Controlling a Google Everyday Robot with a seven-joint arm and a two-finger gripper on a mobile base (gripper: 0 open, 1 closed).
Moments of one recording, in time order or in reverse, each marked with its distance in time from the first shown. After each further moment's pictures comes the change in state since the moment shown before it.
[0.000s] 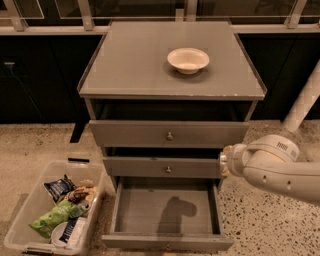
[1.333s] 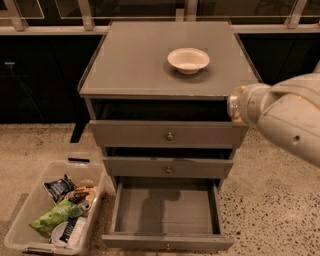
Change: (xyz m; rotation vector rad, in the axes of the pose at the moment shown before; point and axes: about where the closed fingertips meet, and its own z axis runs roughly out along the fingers) arm -0.047 -0.160 -0.154 0.315 0.008 -0.136
